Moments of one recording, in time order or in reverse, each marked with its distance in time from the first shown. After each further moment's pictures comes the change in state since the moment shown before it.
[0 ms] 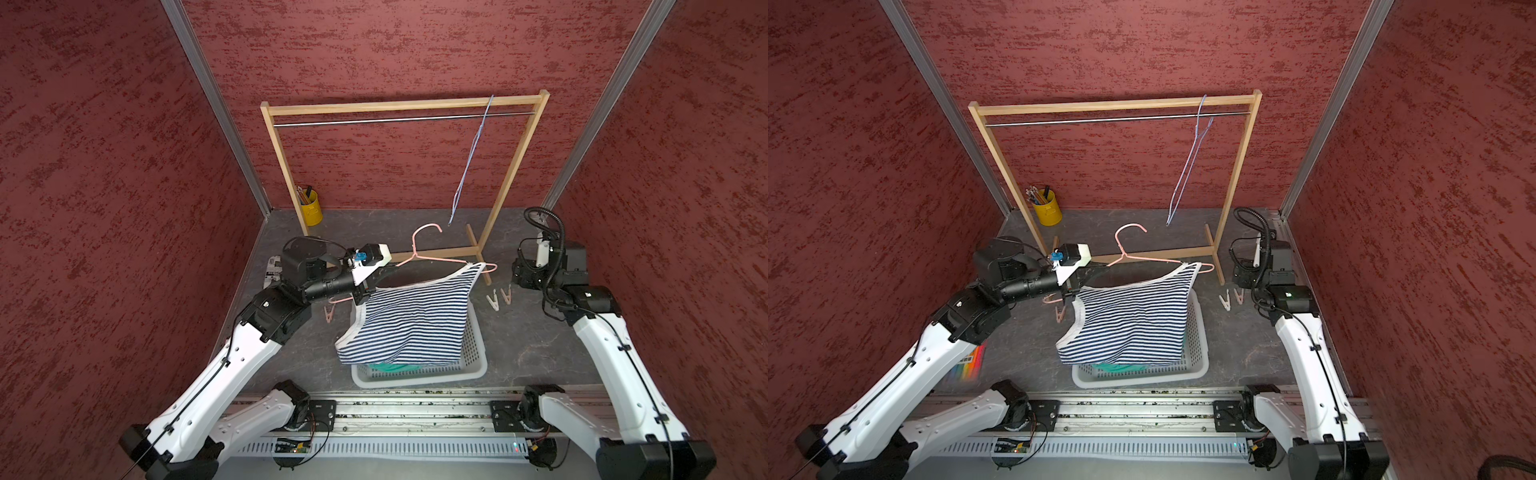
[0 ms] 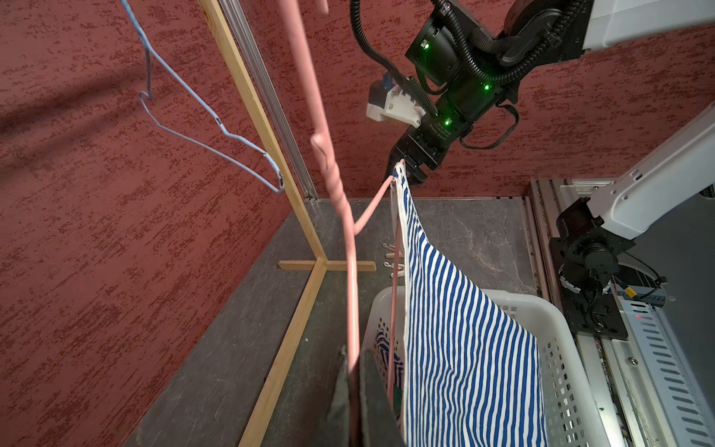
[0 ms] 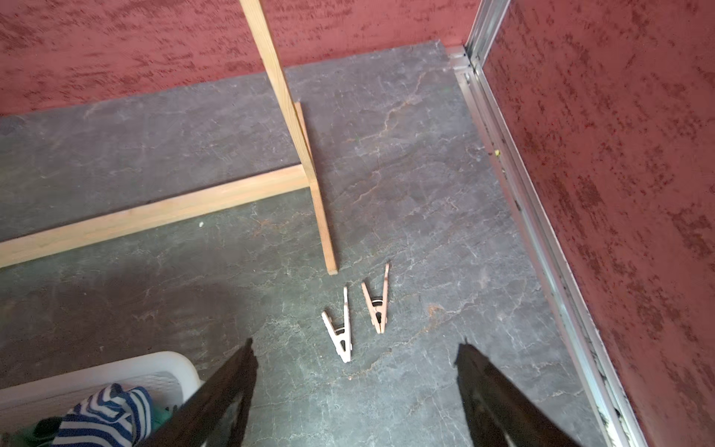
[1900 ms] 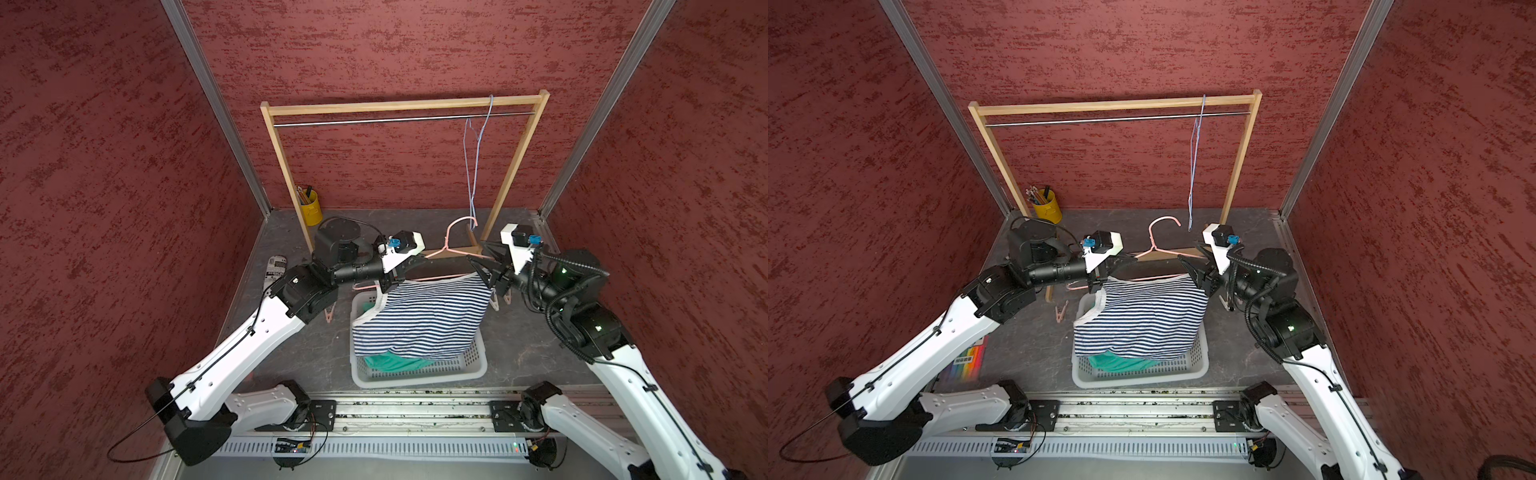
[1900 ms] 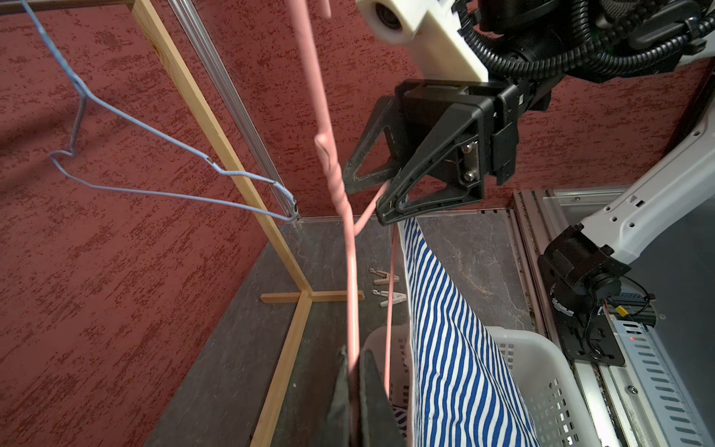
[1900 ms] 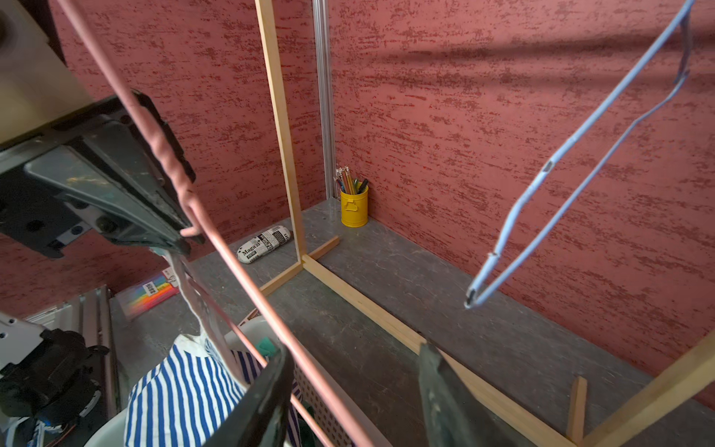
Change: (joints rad) left arm -0.151 0.211 0.201 -0.001 -0.072 0.000; right arm 0.366 -0.149 -0.004 0.416 -0.507 -0.197
